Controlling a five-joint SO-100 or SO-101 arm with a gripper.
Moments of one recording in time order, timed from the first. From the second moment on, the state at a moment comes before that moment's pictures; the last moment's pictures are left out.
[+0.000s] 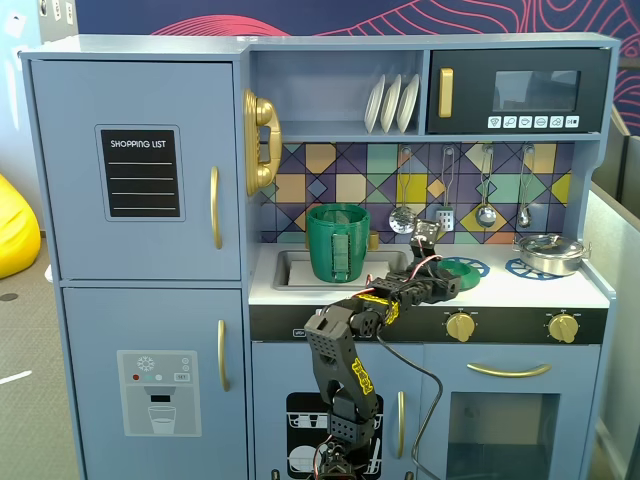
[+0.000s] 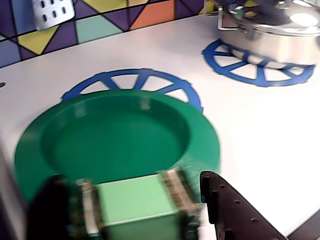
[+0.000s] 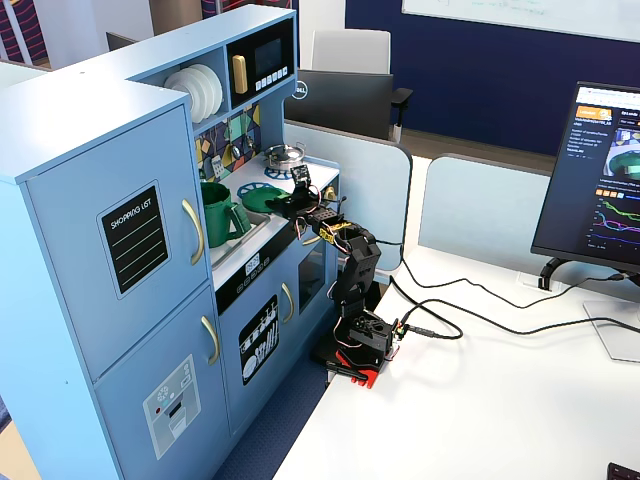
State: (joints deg) arm 32.4 110.8 117.9 -3.3 -93.9
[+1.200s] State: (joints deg) arm 9.4 113.5 77.8 27.9 -94.9
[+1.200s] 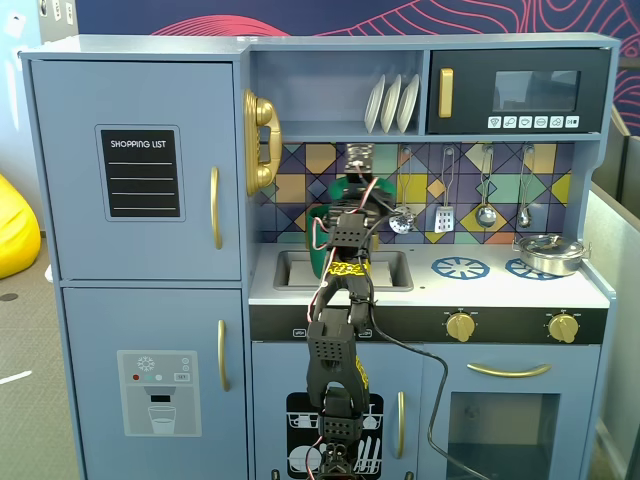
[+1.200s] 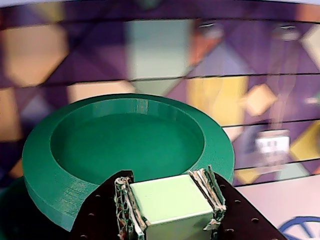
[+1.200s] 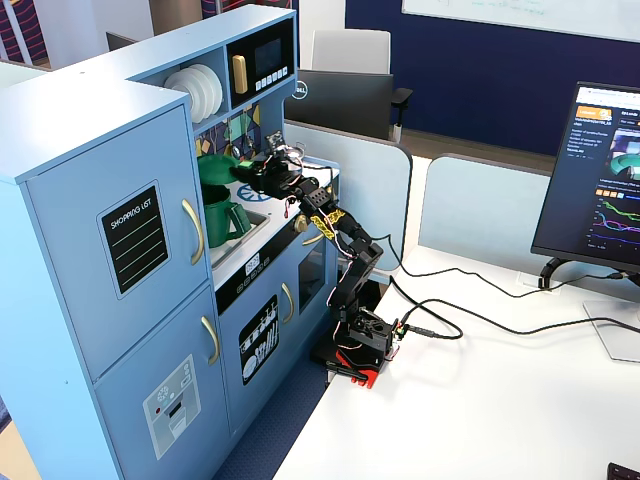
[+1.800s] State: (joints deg) arm 4.7 116.7 82.3 29.2 -95.9
